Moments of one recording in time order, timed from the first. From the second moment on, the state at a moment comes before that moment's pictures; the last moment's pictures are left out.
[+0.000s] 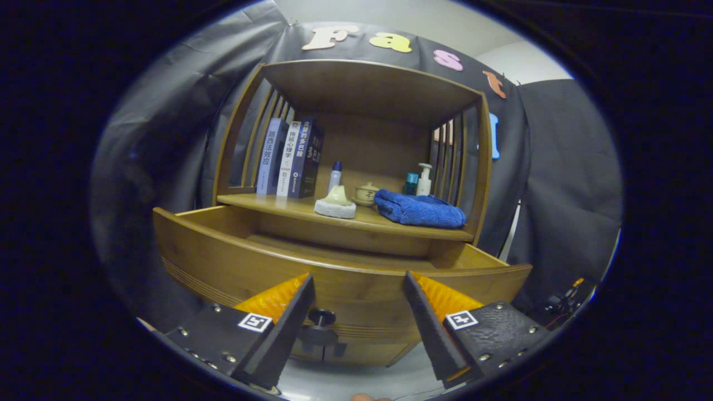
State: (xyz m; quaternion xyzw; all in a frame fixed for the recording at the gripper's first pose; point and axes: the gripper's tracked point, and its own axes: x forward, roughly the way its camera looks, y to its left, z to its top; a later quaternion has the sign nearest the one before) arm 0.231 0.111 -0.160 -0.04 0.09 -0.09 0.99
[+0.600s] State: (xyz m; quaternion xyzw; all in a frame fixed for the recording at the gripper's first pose) arm 0.254 0.106 -0.162 -0.04 0.10 -0.10 0.99
